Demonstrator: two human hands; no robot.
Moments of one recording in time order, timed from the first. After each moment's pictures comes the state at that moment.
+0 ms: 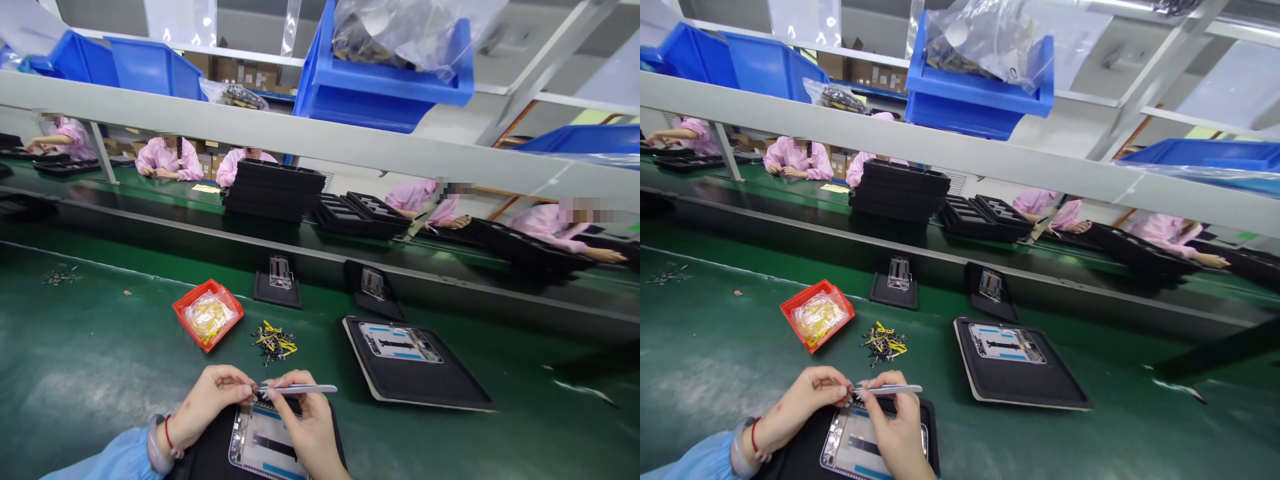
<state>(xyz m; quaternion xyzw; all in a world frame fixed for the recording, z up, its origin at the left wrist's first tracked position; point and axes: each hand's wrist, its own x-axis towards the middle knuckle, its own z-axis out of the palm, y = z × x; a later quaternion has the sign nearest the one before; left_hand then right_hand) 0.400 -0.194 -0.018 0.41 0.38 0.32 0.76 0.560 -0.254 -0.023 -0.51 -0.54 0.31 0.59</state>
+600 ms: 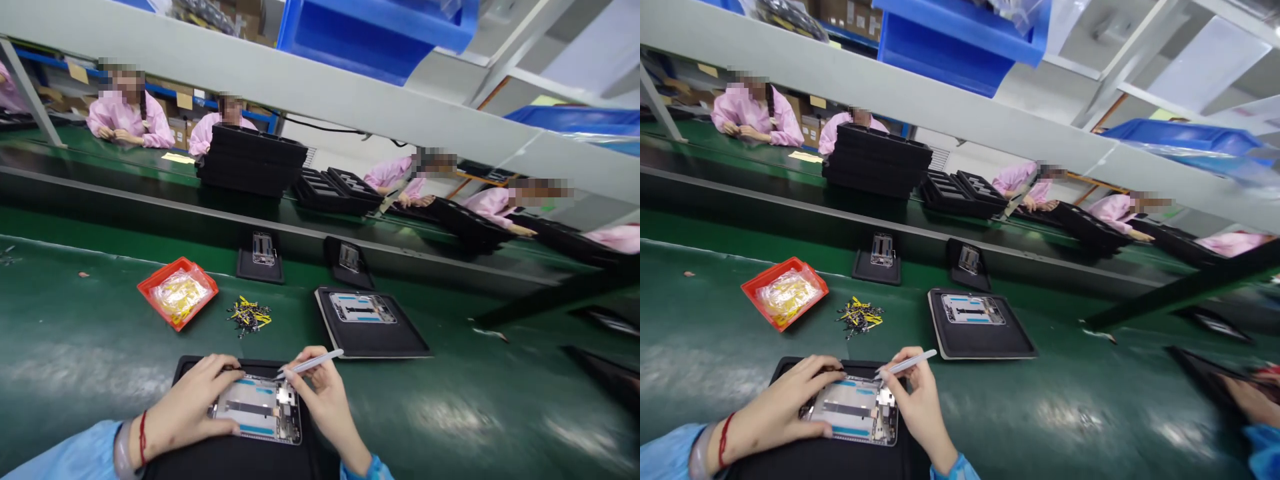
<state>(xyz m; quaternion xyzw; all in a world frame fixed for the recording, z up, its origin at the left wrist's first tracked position) 0.390 -0.210 -0.024 0.89 0.24 0.15 0.36 0.615 -0.283 -0.016 -0.54 -0.45 0.37 0.61</state>
